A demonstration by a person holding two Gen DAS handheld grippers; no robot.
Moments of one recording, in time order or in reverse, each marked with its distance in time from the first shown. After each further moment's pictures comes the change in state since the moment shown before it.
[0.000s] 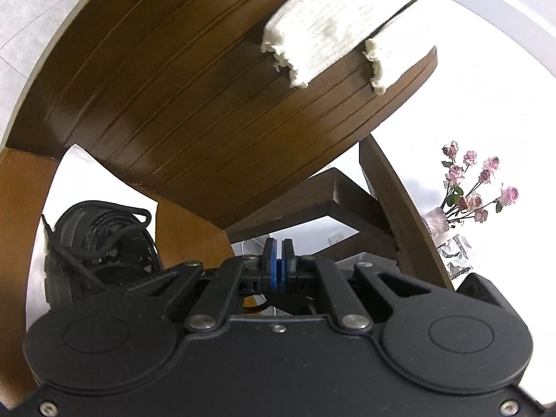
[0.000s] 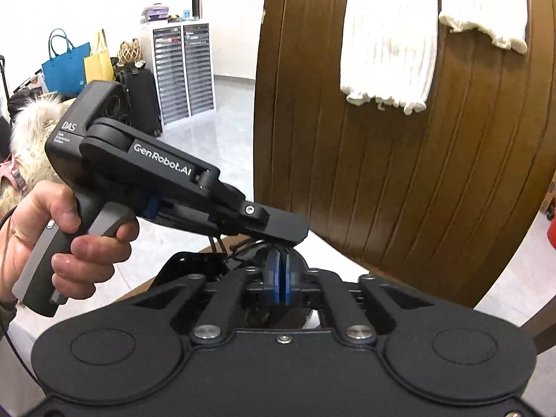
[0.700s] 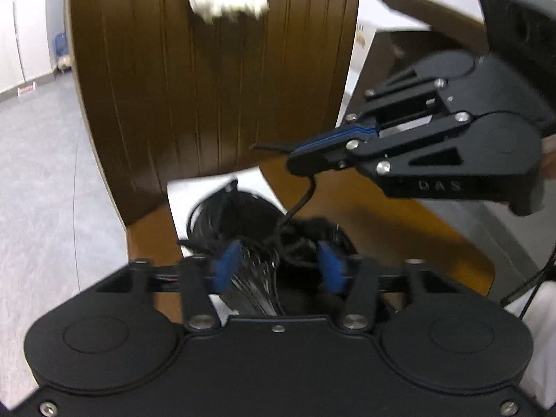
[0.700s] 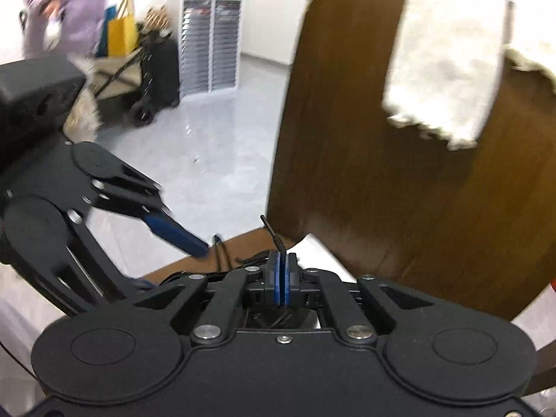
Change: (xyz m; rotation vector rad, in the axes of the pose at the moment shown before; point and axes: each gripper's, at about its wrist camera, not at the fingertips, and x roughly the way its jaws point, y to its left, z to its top) left arm -0.013 -0.057 -0.037 0.720 0.290 0.555; right arm 0.048 0.015 0.030 -0.168 0.107 0.047
